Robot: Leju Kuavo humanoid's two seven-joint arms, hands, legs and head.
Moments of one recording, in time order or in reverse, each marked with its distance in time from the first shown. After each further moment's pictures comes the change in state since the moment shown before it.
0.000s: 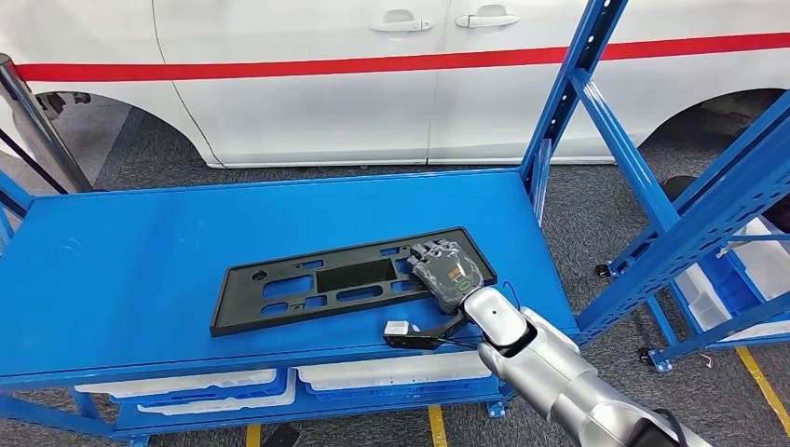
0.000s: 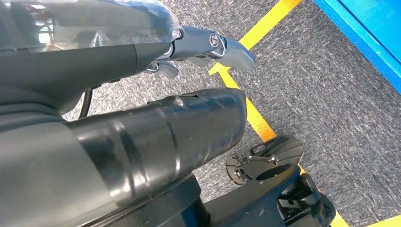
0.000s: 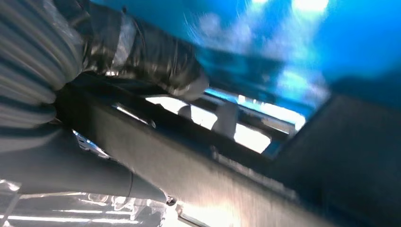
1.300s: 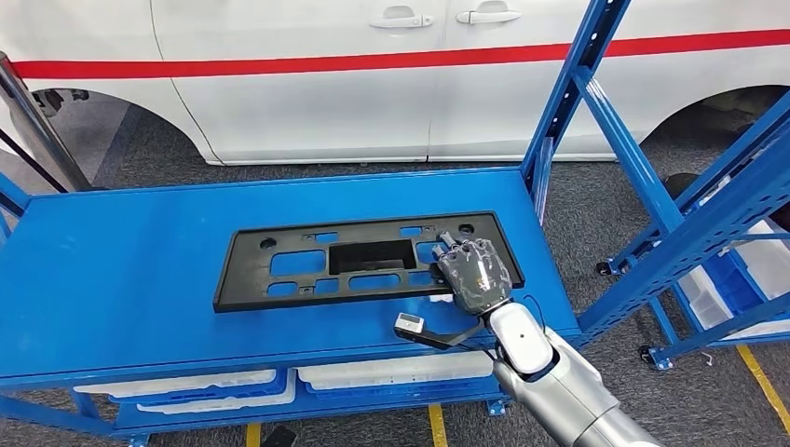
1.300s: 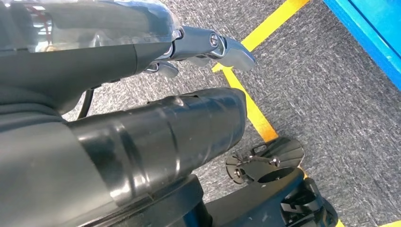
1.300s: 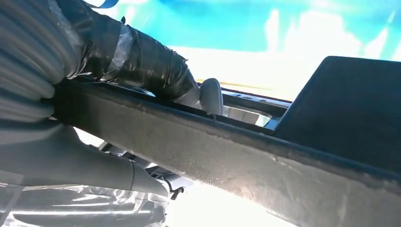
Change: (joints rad) left arm 0.015 0.001 0.000 0.000 0.044 0.021 -0.015; right arm 0.190 -0.071 -0.189 -0.317 0.161 -0.210 0.132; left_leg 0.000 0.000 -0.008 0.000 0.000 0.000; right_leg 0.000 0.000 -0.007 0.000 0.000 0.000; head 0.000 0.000
